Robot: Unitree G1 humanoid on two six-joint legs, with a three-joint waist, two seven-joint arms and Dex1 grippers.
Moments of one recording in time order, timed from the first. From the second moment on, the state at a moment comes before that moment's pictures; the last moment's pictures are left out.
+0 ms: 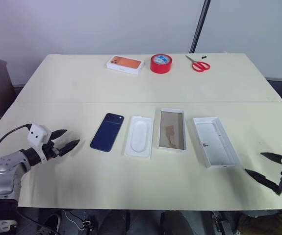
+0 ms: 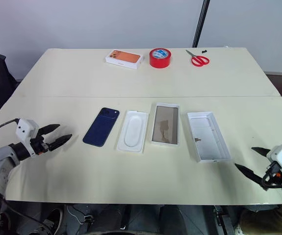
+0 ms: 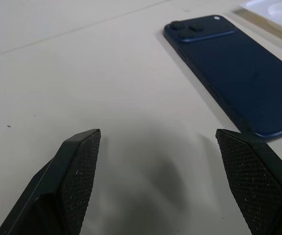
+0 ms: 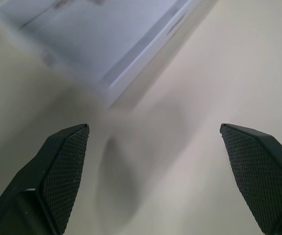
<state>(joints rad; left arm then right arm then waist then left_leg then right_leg) -0.12 0.71 0.29 0.30 -0.38 0.07 -0.98 0.40 -0.87 -0.59 0.06 0.37 0.04 1.10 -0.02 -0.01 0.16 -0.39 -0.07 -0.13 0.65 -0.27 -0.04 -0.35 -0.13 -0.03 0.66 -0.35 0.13</state>
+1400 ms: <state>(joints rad) -0.33 0.68 0.13 -0.04 -0.48 0.68 -0.86 -0.01 -0.90 -0.34 -0.16 0.37 0.20 1.03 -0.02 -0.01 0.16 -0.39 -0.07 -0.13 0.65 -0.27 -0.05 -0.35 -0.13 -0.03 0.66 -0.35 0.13</state>
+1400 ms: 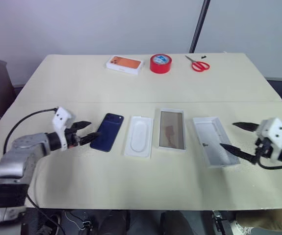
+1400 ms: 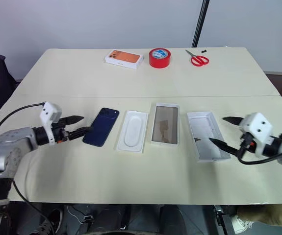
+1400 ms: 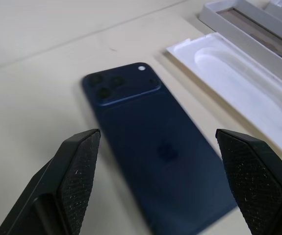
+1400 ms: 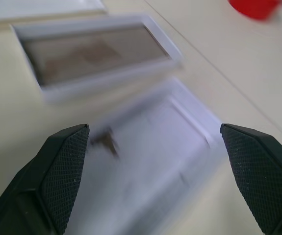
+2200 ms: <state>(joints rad) -0.61 0.39 0.07 0.11 -0.66 1.29 -0.64 -0.08 -0.81 -0.17 -0.22 0.32 0.20 0.91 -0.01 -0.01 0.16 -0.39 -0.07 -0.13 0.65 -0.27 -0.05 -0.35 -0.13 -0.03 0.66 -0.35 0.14</state>
